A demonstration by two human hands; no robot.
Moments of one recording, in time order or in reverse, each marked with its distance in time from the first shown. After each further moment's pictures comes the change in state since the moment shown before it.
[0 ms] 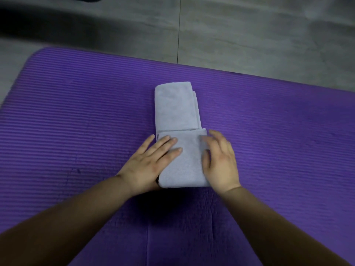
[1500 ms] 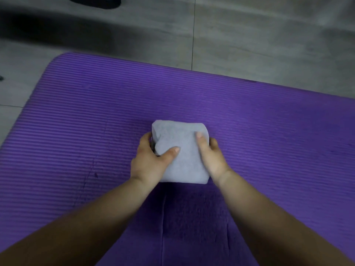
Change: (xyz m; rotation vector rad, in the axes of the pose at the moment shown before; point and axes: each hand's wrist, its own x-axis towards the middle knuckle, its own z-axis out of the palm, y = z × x) left_hand 0.008 0.001 -0.033 -1.073 0.260 -1.128; right_hand 0.037 -0.054 0.010 0.812 -0.364 0.711
